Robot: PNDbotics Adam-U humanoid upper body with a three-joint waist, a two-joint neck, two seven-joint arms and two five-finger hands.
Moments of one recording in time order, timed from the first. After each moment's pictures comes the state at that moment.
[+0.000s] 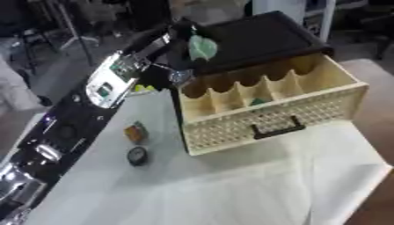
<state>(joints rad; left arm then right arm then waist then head) -1.15 0.29 -0.25 -1.01 -0.28 -0.83 -0.28 -0.61 -0.42 -0.01 -1.99 0.14 0.16 -0.74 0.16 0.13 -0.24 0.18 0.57</state>
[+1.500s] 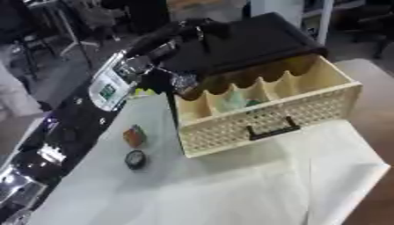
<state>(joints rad) -1.15 0.29 -0.26 -1.05 -0.48 -0.86 -0.25 -0.60 -0.42 -0.01 -1.99 0.13 0.15 -0.75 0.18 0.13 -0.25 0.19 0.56</state>
